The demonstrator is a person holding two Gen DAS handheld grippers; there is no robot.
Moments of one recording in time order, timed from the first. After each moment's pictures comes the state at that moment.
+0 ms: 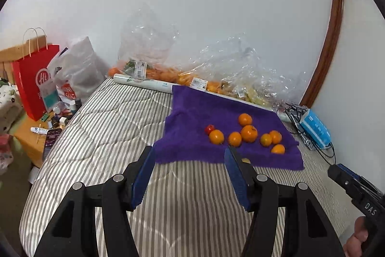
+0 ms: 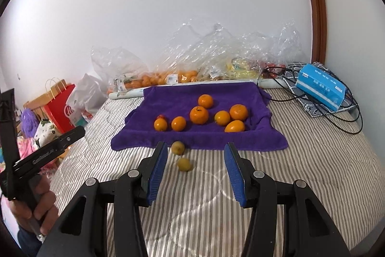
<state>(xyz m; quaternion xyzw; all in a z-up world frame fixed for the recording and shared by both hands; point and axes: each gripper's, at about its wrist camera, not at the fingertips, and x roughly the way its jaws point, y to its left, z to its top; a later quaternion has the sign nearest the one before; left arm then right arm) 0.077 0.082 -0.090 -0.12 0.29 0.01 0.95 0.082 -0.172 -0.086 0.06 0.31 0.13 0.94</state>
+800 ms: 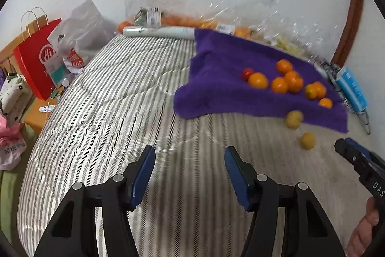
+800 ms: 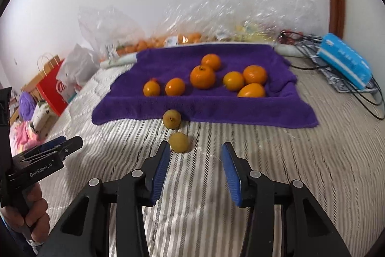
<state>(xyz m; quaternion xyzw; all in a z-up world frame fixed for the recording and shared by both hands) 0.121 0.092 -0.169 -0.07 0.41 0.06 0.91 0.136 -0.144 -0.166 0.04 0.38 0.15 0.91</state>
